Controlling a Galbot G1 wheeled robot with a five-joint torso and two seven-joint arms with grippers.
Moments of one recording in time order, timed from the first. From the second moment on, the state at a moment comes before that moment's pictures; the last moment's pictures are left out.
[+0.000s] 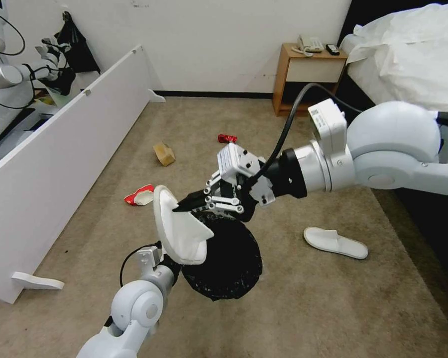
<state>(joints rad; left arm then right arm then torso) 1.28 -1.23 -0.26 -2.04 -0.80 0.58 -0.39 -2.13 -0.58 1.67 2.18 1.40 -0.11 -0.52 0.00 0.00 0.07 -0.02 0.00</state>
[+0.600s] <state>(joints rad) 1.28 -1.24 -0.27 -2.05 -0.83 0.58 -0.40 -2.17 -0.49 1.61 2.19 1.31 -0.10 -0.55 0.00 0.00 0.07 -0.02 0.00</state>
